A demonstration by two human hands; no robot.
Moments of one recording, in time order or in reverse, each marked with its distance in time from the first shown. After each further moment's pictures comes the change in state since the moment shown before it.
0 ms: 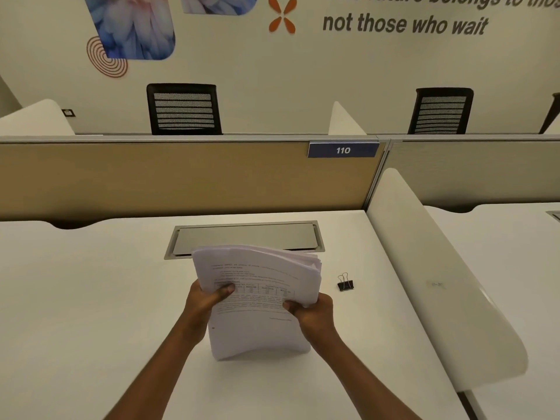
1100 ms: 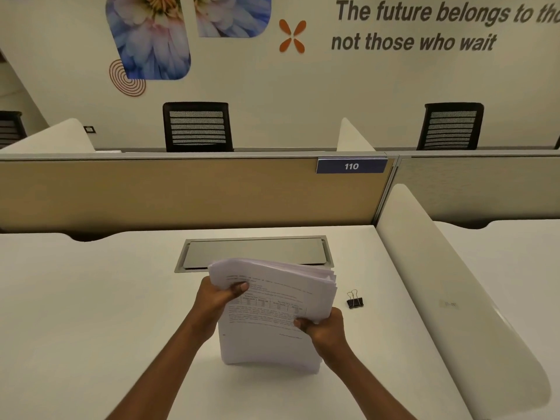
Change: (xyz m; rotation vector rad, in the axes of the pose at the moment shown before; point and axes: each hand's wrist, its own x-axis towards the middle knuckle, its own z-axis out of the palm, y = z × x) left_hand 0.013 0.037 0.010 0.076 -0.044 0.021; right_hand 0.008 -0.001 -0.009 0.026 -0.063 -0.036
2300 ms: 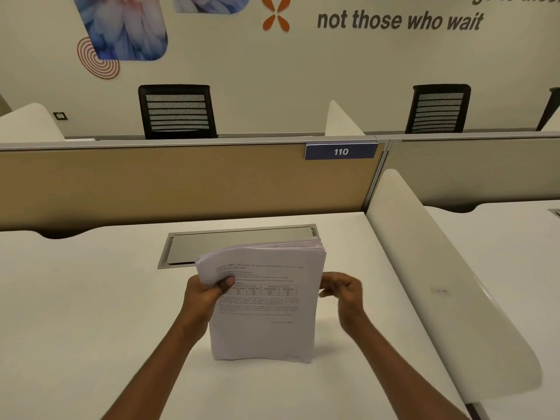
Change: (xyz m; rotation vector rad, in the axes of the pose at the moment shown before) left_hand 0.008 -0.008 0.009 0.008 0.114 -0.038; right_hand 0.060 0.018 -0.056 0.033 0.130 -0.091
